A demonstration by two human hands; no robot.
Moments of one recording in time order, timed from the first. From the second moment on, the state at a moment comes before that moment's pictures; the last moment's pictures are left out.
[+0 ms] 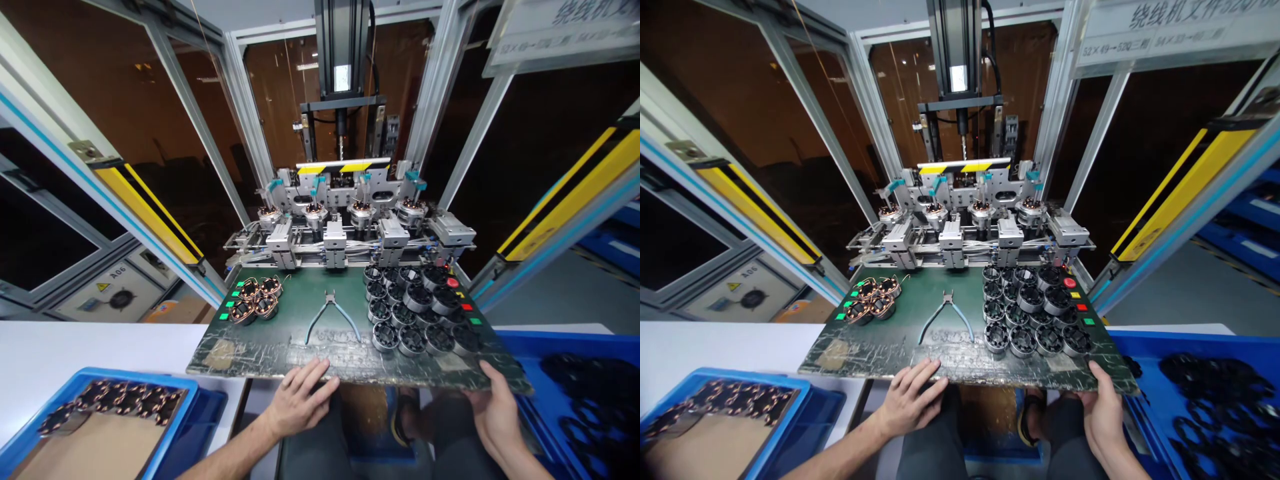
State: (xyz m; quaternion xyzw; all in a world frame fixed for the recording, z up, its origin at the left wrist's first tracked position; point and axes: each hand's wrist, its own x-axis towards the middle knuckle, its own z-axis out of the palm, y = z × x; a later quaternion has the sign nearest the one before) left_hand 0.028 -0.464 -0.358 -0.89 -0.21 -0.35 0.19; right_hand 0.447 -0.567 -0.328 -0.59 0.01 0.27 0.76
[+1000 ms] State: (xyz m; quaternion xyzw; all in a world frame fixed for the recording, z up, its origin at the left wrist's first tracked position) left_hand 0.027 -0.464 -0.358 -0.89 -0.21 -0.34 0.21; right_hand 0.448 -0.567 -0.328 -0.58 0.02 0.28 0.77
